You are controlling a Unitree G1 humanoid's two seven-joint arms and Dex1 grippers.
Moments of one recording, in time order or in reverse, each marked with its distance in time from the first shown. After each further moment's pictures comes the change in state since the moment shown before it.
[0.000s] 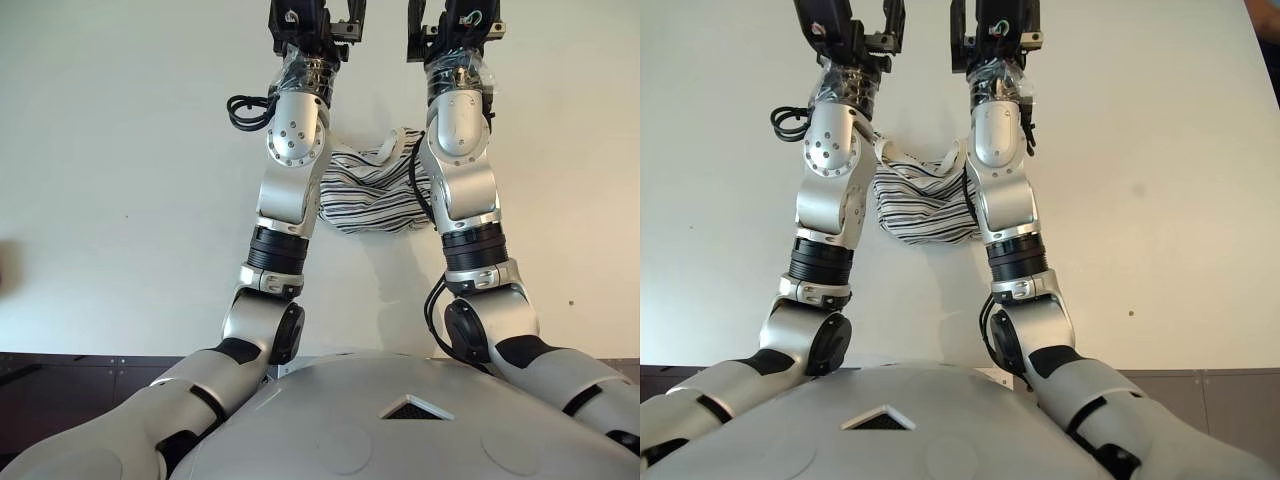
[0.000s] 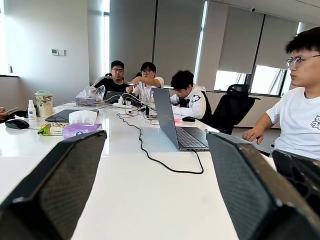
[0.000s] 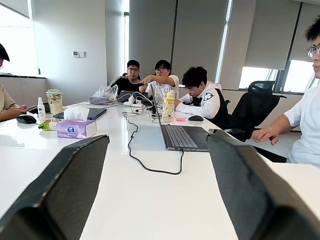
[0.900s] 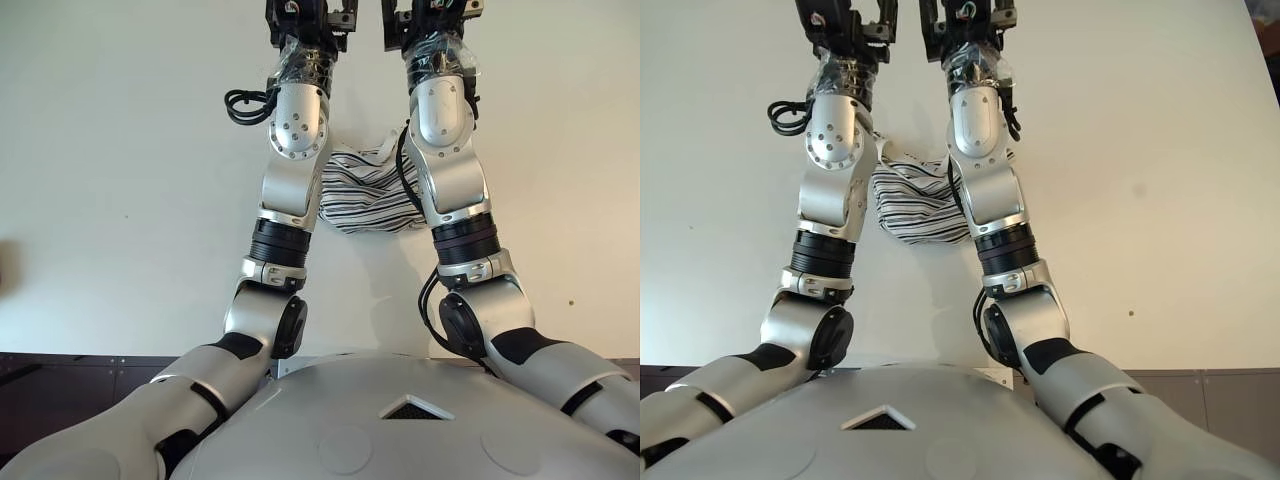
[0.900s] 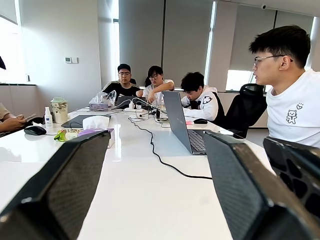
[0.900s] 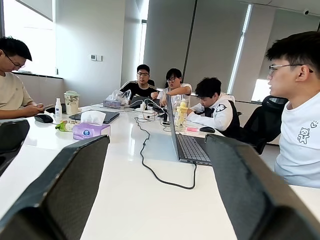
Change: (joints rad) left arm -0.041 -0.003 0.026 0.048 0.084 -0.026 0.053; right arm -0.049 0.011 0.036 0.004 -0.079 0.011 0.016
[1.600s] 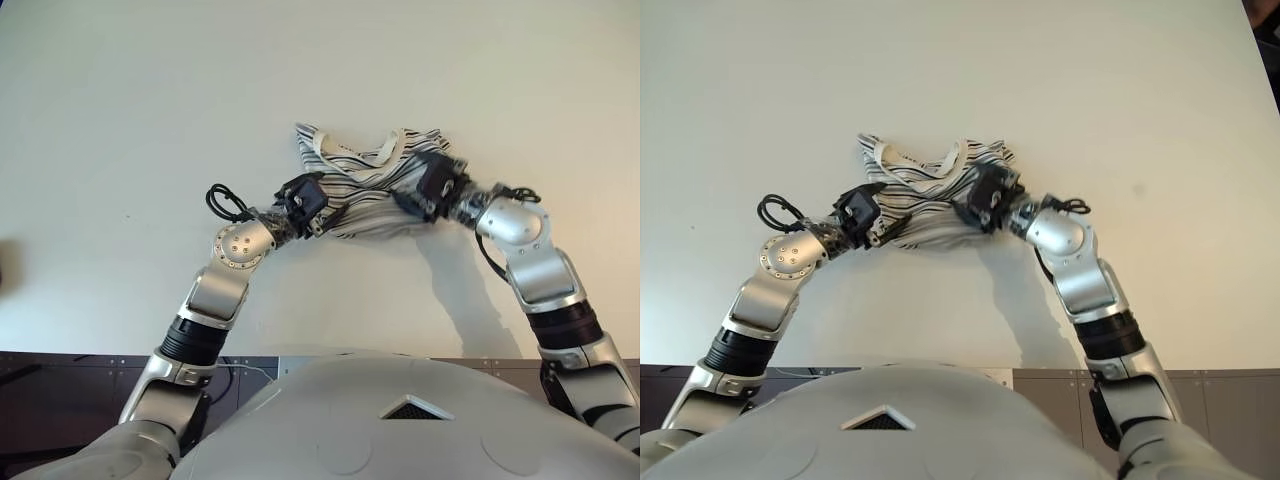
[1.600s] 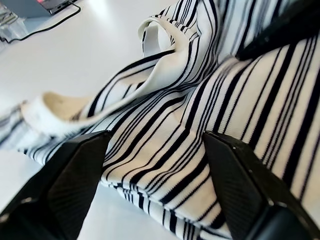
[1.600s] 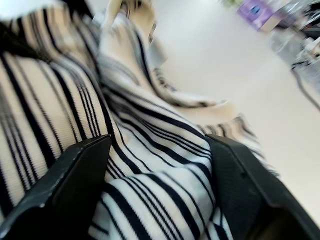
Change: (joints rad) left arm 0.507 0.571 -0.306 -0.392 0.055 0.267 -0.674; right arm 0.508 -0.590 0.234 -0.381 0.034 0.142 0.792
